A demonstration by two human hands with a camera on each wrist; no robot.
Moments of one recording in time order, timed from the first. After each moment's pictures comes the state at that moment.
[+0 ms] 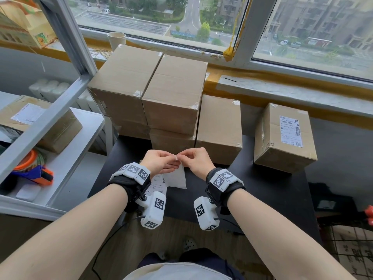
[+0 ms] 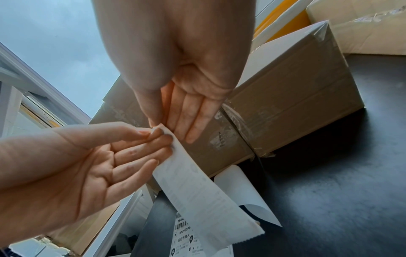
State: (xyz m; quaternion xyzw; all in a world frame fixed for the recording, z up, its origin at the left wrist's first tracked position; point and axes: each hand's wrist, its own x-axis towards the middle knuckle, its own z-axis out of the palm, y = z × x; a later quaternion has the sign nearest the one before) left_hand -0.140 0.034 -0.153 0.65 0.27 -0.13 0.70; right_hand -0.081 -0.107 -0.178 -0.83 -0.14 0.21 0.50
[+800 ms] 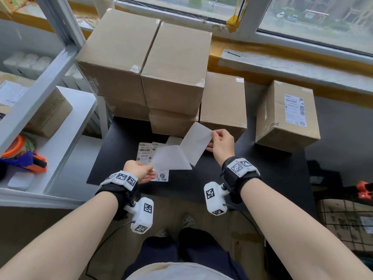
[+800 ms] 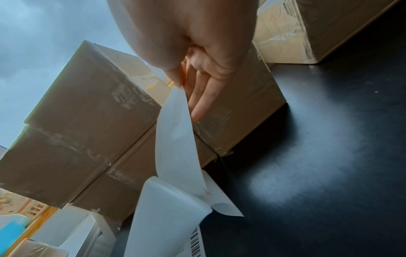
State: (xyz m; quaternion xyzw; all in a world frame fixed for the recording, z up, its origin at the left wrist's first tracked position) left_hand -0.184 0.076 -0.230 0.62 0.45 -0.17 0.61; right_hand -0.076 -0.134 -0.194 -0.79 0.13 0.09 0.59
